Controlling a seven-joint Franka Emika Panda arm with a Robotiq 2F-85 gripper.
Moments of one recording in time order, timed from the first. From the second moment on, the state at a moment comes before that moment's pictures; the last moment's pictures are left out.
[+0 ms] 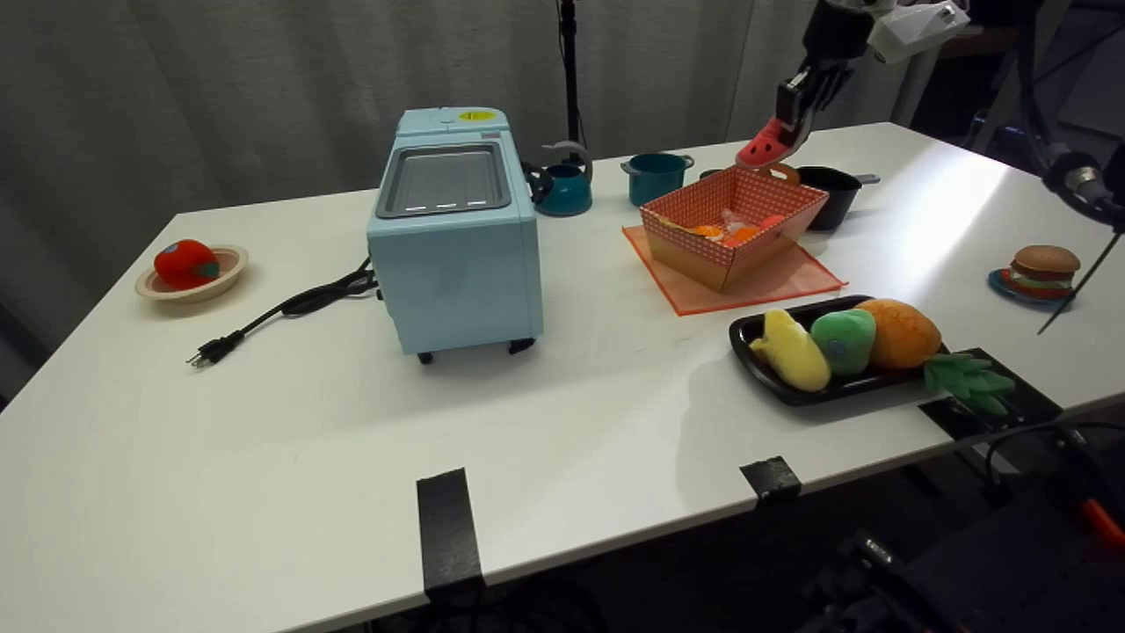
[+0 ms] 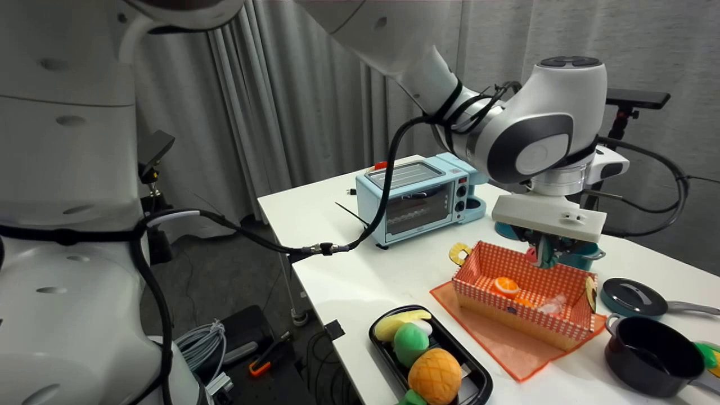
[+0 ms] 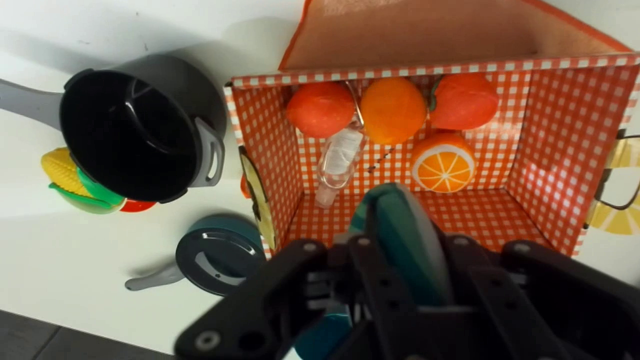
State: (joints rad) arm -0.20 0.33 -0.07 -2.00 0.12 2.58 -0.58
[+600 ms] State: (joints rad) arm -0.23 0.53 -0.07 -1.82 0.08 2.64 -0.50
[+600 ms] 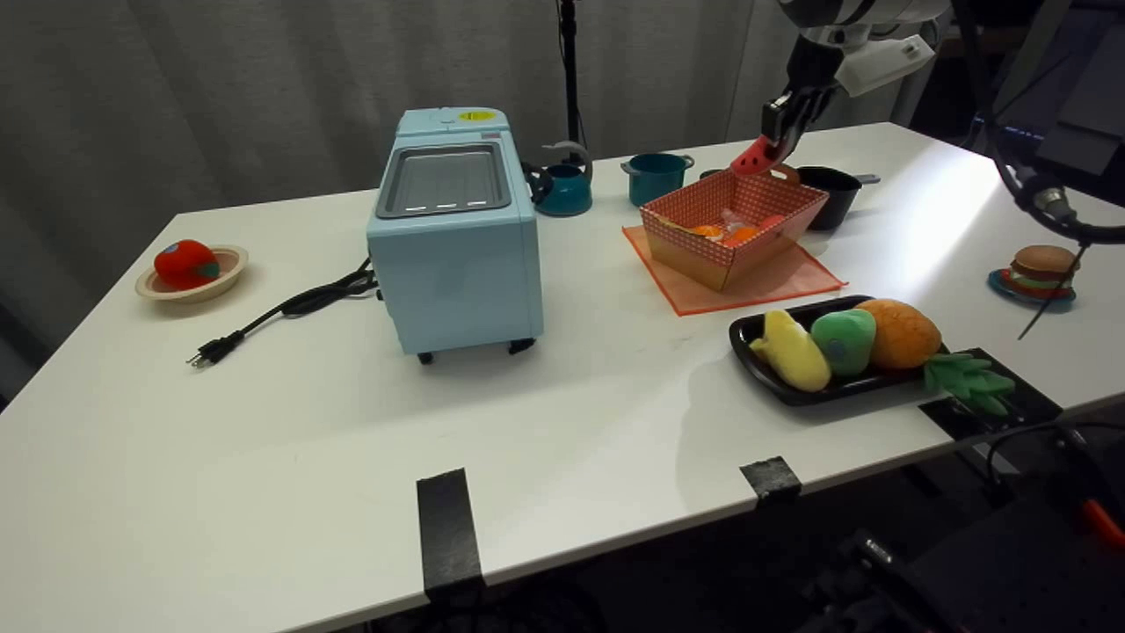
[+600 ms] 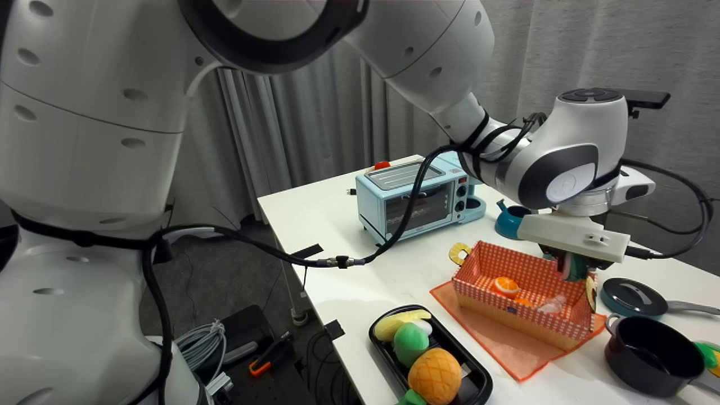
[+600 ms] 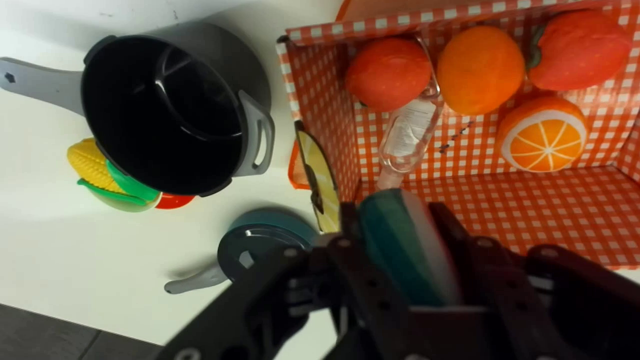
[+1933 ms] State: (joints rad) arm -0.26 0.50 0.01 -1.72 0.08 2.63 -0.49
